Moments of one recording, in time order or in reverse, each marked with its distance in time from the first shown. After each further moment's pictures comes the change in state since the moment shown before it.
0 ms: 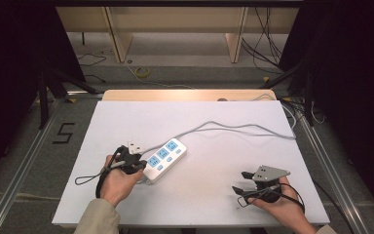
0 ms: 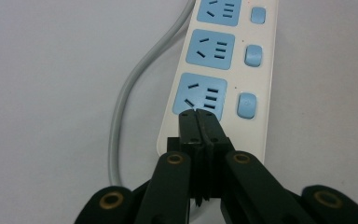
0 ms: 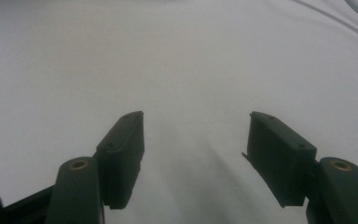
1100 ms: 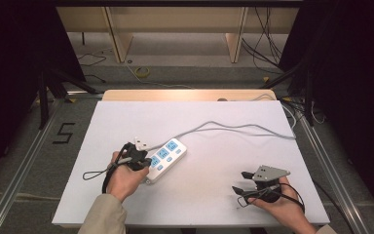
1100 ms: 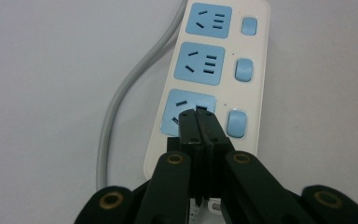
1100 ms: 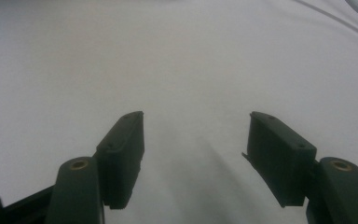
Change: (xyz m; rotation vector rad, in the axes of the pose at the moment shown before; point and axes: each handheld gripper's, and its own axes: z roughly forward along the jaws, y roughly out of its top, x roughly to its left) left arm -0.008 0.013 0.008 0.016 -0.003 0.016; right arm 0.000 0.000 0.000 -0.001 0.003 0.001
